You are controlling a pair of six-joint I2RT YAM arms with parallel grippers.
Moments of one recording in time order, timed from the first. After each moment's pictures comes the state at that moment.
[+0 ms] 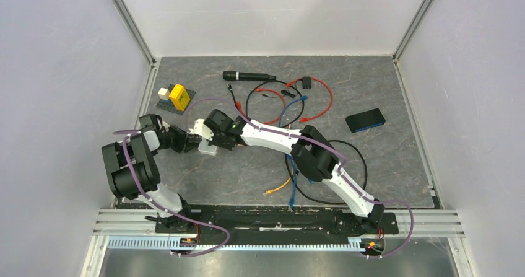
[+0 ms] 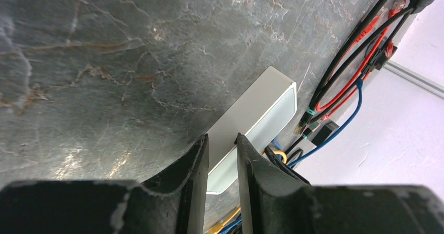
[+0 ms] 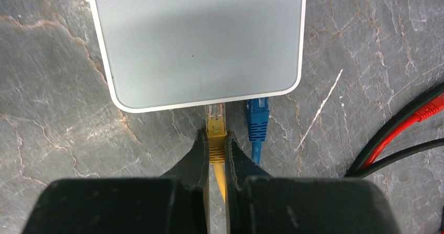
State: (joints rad) left arm 0.38 1.61 0.69 -0.23 0.63 -0.69; right arm 1.05 2.43 2.03 -0.57 0.07 -0.37
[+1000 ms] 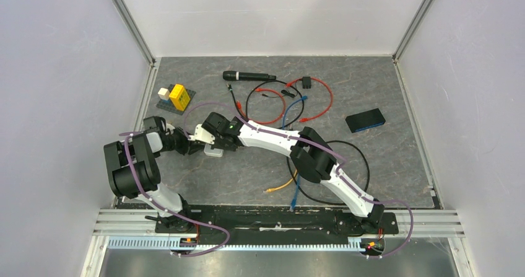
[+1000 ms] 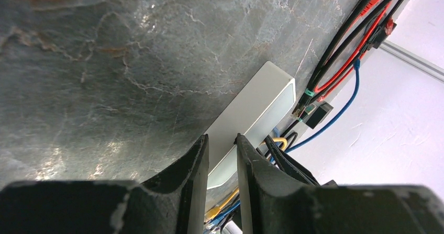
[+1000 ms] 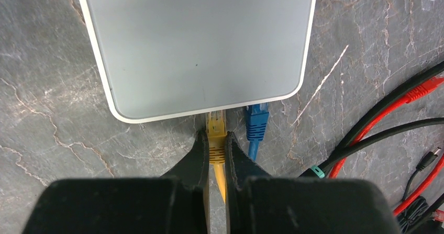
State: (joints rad) left arm 0.36 1.62 0.66 -0.21 0.70 -0.72; right arm 1.07 2.45 2.10 -0.73 0.15 -0.45
